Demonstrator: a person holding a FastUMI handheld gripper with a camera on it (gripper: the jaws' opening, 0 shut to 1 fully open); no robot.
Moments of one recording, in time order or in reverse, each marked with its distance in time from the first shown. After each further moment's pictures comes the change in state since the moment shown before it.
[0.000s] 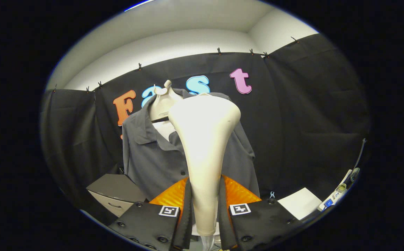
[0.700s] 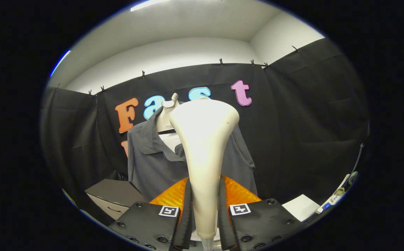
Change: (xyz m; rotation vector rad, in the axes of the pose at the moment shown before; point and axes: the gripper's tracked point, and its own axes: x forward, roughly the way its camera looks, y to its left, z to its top) arm -0.008 0.009 0.012 -0.016 -0.066 -0.004
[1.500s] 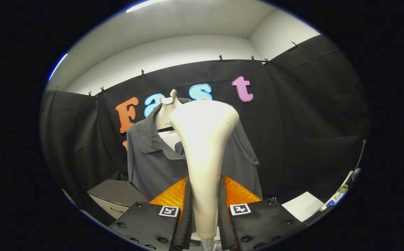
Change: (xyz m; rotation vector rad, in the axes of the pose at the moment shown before) arm 0.012 0.000 -0.007 0.023 0.015 0.017
